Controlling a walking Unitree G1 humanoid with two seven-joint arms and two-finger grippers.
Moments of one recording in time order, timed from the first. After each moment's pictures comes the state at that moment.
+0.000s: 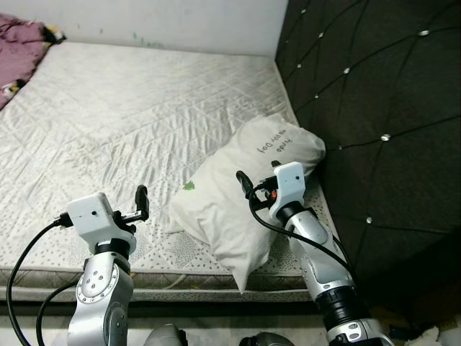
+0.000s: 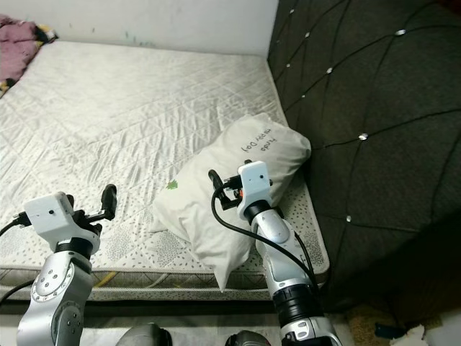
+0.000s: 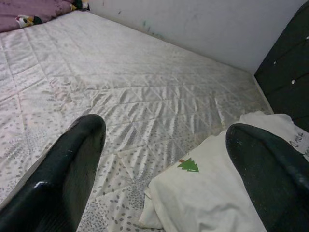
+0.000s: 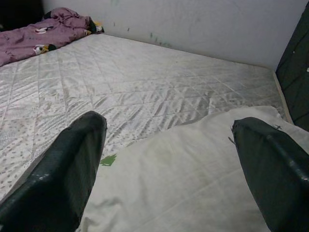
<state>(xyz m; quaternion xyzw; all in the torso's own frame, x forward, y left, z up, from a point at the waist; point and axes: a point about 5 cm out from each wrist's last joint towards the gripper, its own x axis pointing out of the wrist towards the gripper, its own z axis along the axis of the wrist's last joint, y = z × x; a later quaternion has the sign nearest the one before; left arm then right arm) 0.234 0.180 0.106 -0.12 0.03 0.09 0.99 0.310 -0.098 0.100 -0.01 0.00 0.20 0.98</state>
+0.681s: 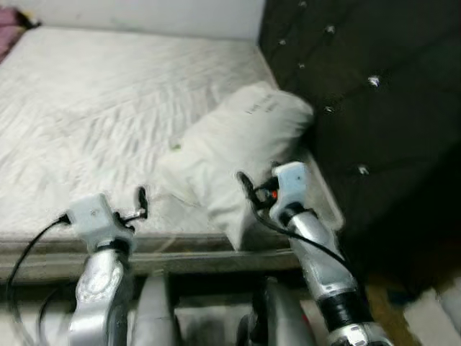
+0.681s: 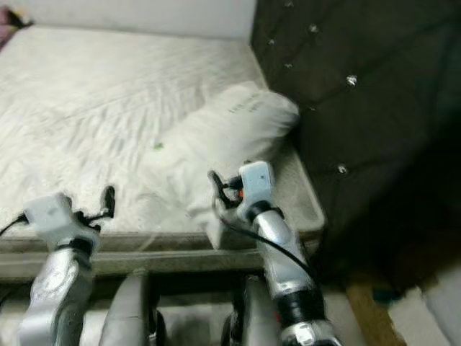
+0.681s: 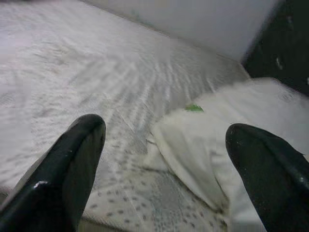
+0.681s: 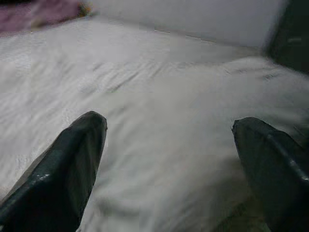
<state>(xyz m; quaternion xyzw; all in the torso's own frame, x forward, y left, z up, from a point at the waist) 0.240 0.174 0.114 -0.12 0.02 0.08 0.99 0.306 -0.110 0.094 -0.01 0.01 0.19 0.98</state>
